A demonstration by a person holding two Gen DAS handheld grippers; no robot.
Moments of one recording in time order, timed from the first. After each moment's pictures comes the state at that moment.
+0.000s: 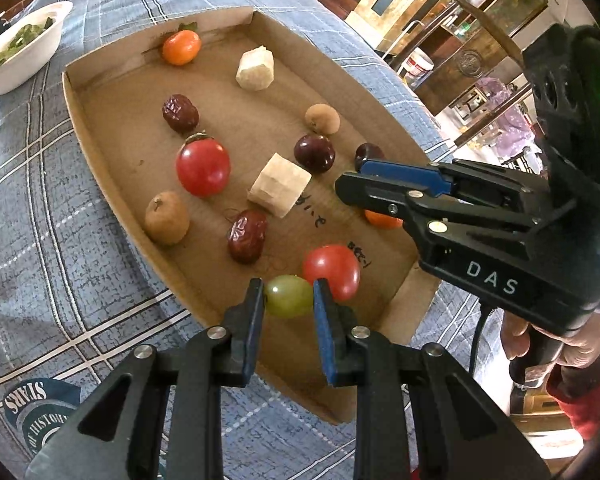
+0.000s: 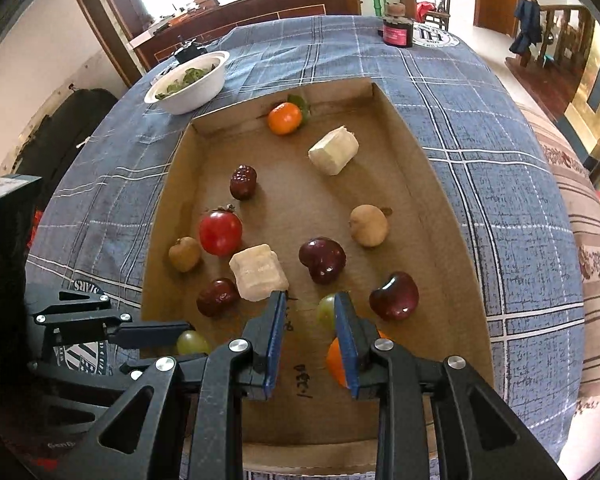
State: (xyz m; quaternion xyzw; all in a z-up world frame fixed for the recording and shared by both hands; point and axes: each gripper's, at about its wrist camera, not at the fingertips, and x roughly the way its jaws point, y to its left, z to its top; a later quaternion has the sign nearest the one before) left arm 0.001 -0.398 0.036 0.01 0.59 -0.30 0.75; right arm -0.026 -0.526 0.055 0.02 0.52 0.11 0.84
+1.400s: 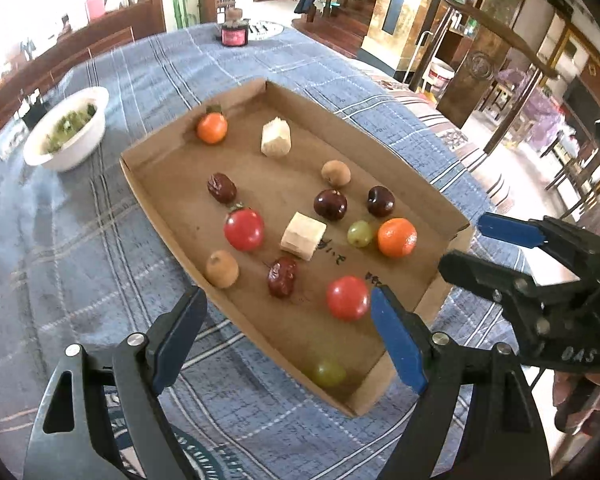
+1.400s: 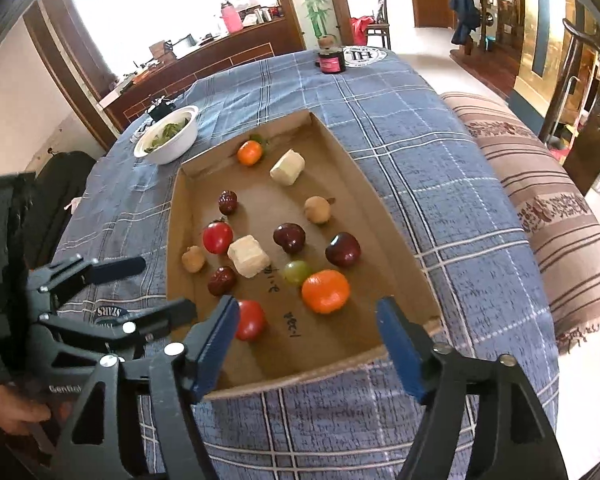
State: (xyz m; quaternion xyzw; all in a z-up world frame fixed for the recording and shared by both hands) left arm -0.015 -0.405 0.083 0.10 0.50 -0.25 0.82; right arm -0.099 -0.558 0.099 0.09 0.48 0.03 0.87
